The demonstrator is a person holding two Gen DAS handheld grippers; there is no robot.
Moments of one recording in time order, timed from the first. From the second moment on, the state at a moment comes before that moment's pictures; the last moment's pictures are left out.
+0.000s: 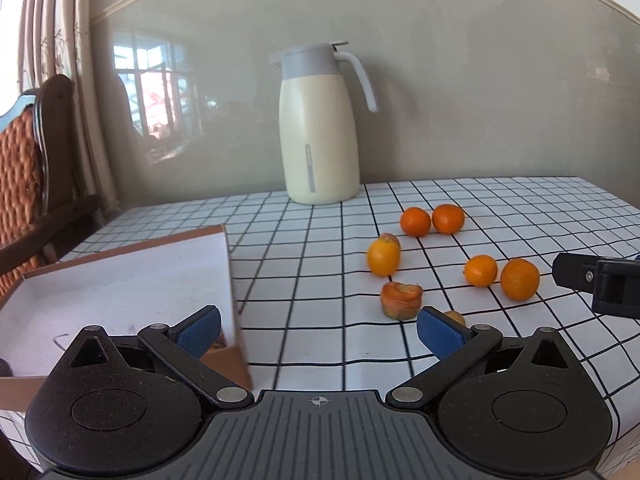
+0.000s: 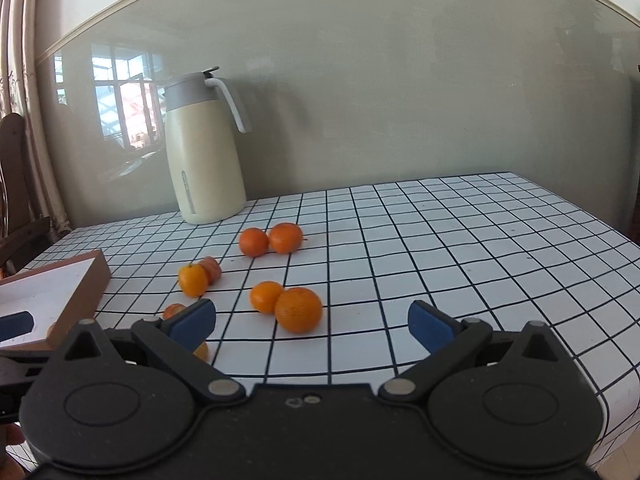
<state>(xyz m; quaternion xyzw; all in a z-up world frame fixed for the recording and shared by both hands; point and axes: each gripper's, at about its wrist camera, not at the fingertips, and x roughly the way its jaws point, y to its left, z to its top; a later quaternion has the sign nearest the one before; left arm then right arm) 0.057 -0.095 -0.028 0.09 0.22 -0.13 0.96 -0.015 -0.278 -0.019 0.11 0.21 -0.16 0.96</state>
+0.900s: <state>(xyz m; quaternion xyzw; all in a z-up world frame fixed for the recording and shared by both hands) 0.093 -0.125 -0.036 0.06 0.25 -0.15 0.95 0.000 -0.287 -0.027 0.11 0.21 -0.16 0.96</state>
